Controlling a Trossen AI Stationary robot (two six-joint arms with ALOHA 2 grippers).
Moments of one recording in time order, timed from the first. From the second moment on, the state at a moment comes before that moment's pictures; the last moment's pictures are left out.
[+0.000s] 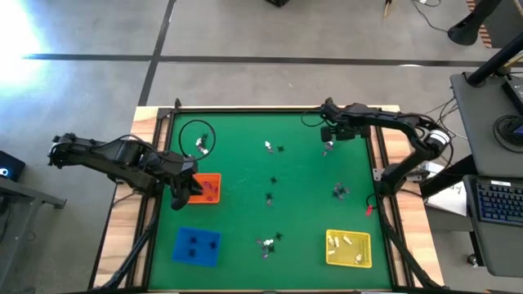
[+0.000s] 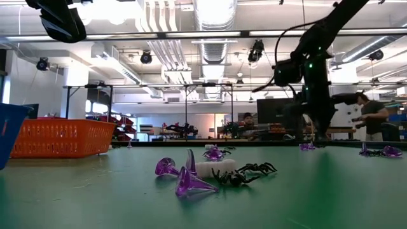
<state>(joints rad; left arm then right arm) -0.19 0.86 0.92 -0.91 0.06 -0.56 -0.77 1.55 0.91 -0.85 0.28 0.75</state>
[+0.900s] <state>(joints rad) -0.19 0.78 0.92 -0.91 0.01 -0.45 -0.21 1.39 0.91 -0.59 0.13 1.00</state>
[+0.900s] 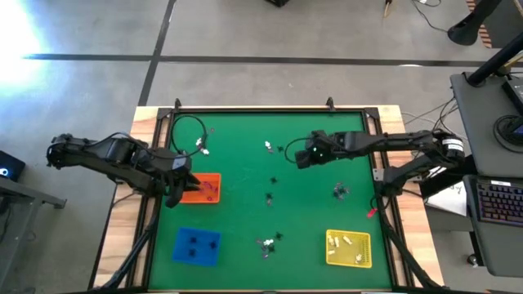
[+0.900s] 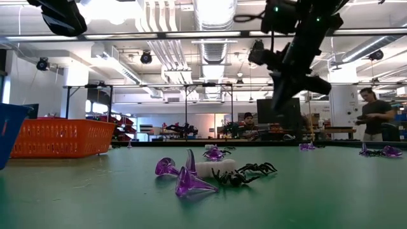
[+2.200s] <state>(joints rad) -0.19 0.63 0.92 -0.91 0.15 -0.40 0.06 1.90 1.46 0.28 -0.02 0.75</state>
